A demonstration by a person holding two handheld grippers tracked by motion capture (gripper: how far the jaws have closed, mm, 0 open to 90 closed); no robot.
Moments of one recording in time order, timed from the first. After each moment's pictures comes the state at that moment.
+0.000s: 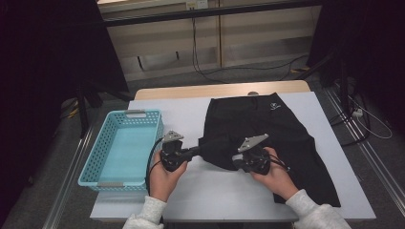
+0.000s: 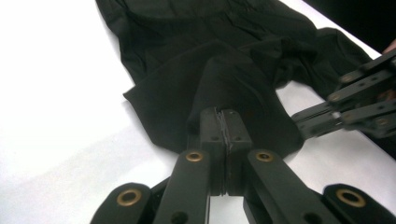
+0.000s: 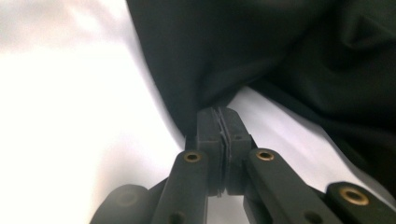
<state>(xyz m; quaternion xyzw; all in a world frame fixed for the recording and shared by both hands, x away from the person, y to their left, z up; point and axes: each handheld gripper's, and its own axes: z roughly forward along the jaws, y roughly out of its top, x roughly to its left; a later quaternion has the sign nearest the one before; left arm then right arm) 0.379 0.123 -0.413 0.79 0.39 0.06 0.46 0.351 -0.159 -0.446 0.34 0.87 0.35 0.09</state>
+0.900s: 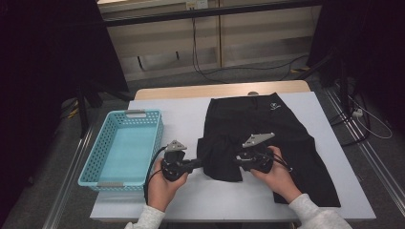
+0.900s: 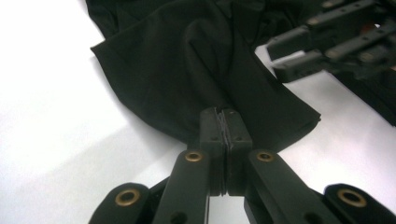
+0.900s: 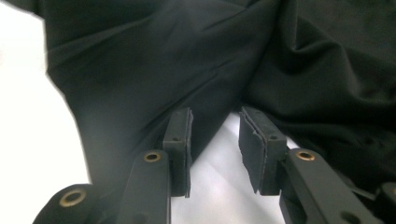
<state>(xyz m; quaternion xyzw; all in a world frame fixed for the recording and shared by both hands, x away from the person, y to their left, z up) 0.356 0.125 -0.423 0.82 0.38 0.04 0.42 0.359 -0.162 -0.450 0.39 0.84 0.37 0.12</state>
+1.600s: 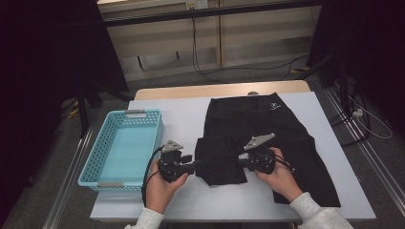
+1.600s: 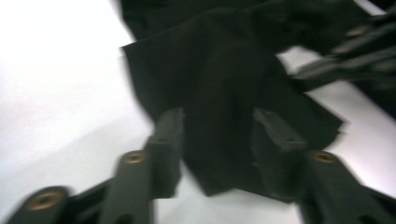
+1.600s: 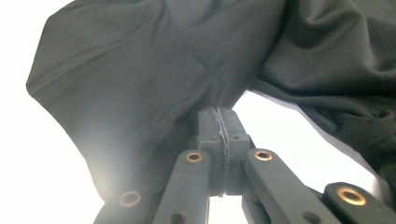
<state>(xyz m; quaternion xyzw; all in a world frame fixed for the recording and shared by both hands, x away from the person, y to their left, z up) 0.358 0.128 -0.428 0.81 0.41 0.08 0.41 0.353 -0.170 -0.452 0.38 0.86 0.34 0.09</state>
